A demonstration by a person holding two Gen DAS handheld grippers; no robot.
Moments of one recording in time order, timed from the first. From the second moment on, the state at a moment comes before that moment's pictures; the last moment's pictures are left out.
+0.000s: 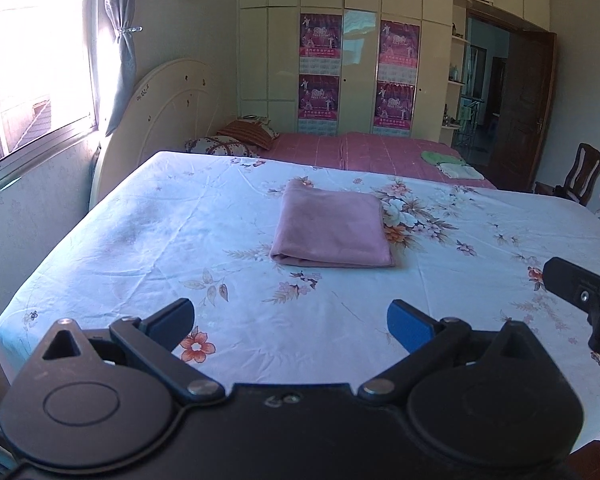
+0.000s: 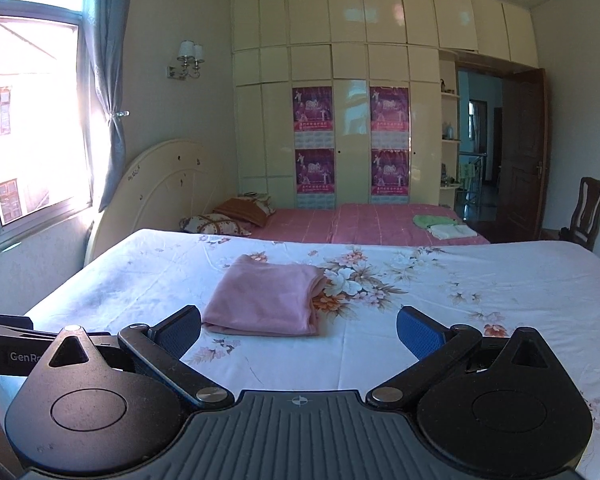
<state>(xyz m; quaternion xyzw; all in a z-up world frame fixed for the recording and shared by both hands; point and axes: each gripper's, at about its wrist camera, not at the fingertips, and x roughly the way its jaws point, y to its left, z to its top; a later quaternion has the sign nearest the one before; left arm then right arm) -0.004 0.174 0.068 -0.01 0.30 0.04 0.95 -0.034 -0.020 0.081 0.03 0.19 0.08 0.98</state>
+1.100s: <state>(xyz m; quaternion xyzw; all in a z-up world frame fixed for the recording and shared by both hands) -0.002 0.179 0.075 0.00 0.29 0.05 0.96 -0.020 -0.020 0.072 0.02 0.21 0.08 0.97</state>
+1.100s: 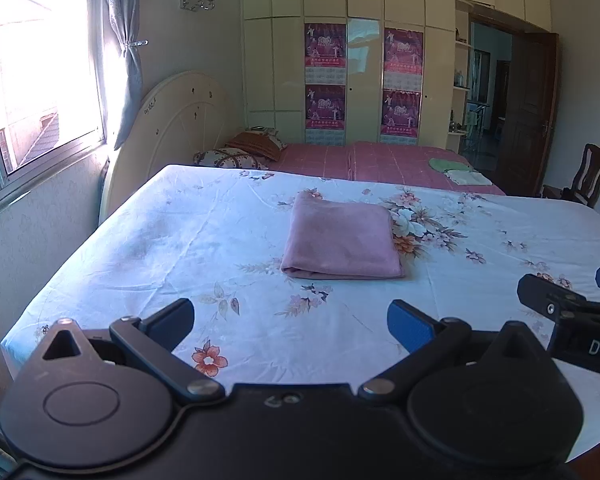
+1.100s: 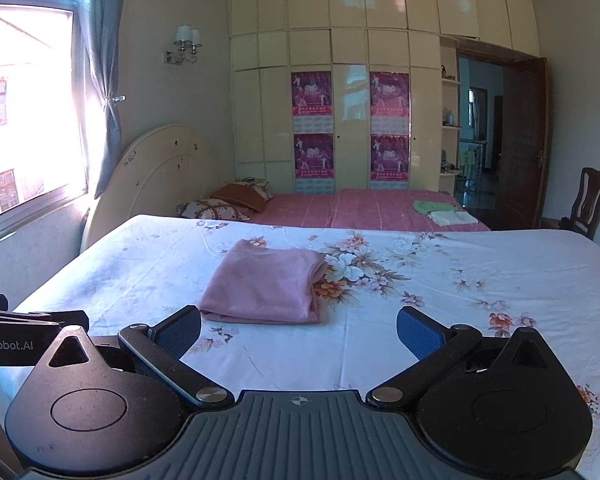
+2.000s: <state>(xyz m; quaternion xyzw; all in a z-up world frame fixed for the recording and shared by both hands) -0.001 0.179 0.076 0.00 0.29 0.05 0.96 -0.012 -0.021 0.068 0.02 0.21 0.09 0.97</state>
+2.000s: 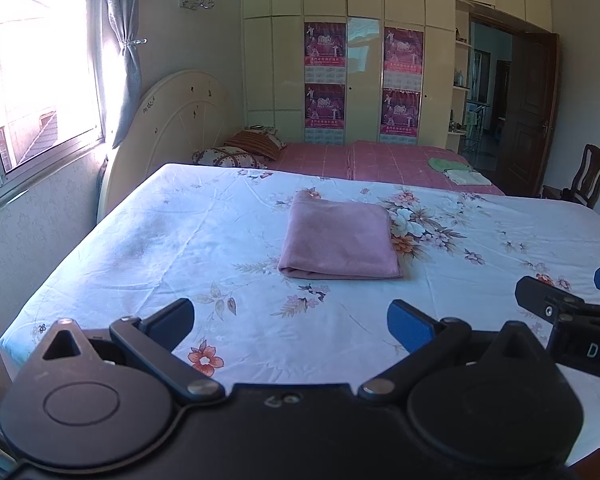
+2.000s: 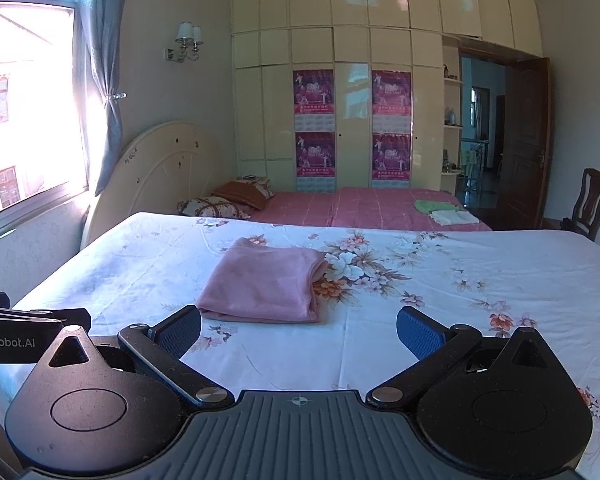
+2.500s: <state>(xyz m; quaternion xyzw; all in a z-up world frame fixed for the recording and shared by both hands) 0.002 0.176 0.073 0.00 0.29 0.05 0.96 -0.010 -0.019 0.068 0.02 0.22 0.09 0.97</state>
